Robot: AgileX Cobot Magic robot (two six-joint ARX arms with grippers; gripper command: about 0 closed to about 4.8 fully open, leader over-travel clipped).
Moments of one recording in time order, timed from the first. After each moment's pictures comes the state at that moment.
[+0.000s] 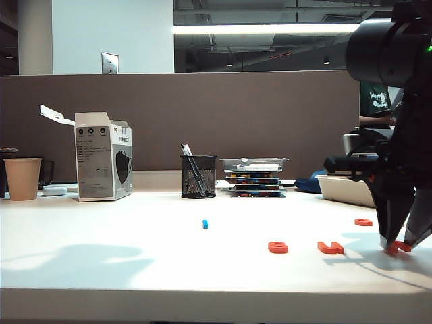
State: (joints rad) left arm -1.04 1.22 1.53 -1.02 -0.31 -0.69; right arm 0.46 1.44 0.74 -0.48 0.13 0.44
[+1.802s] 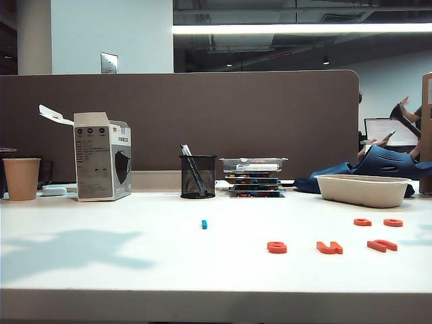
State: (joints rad) left arm -0.79 1.23 1.60 -0.76 -0.28 -0.25; right arm 0.18 1.00 1.00 -0.55 0.25 0.13
